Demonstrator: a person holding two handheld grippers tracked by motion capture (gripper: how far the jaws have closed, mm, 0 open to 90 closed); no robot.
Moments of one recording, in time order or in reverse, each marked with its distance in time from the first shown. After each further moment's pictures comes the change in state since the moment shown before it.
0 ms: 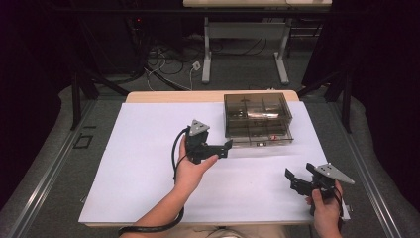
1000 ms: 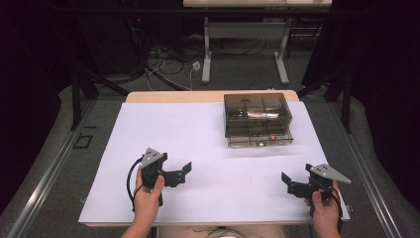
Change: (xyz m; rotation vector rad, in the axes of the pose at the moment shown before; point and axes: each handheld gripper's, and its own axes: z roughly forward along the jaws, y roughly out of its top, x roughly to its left) left arm 0.055 -0.081 -0.088 -0.020 0.103 -0.086; right arm 0.009 0.003 -0.002 0.020 0.037 -0.057
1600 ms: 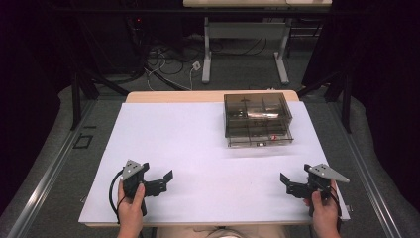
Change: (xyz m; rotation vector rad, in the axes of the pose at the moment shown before) left arm 0.037 -0.033 -0.023 -0.018 0.077 -0.034; right arm 0.001 -0.002 0.004 0.019 0.025 0.006
